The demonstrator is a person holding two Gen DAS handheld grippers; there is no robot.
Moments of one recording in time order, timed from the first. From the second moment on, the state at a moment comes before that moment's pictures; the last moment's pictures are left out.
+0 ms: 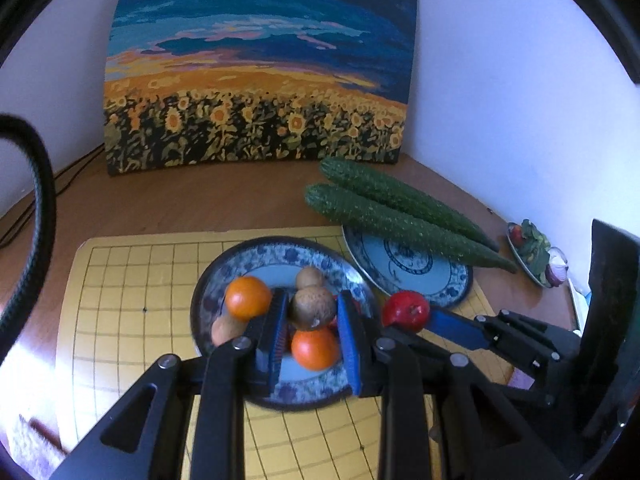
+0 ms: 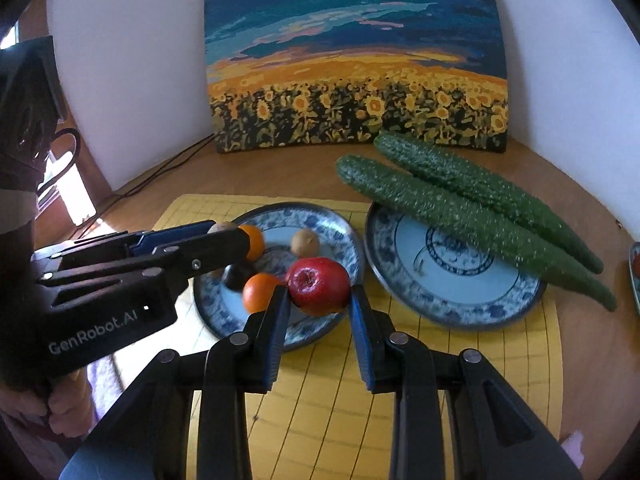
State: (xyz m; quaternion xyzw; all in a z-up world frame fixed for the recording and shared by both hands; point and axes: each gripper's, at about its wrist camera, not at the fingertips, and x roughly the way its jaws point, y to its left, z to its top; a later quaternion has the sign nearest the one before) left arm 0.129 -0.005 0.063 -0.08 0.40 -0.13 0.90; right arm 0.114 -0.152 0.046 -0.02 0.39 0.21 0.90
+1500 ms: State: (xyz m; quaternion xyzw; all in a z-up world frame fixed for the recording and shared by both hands) left arm 0.139 0.010 0.047 -0.08 0.43 -0.09 0.89; right arm 0.159 -0.145 0.026 -0.01 0.39 0.22 0.89
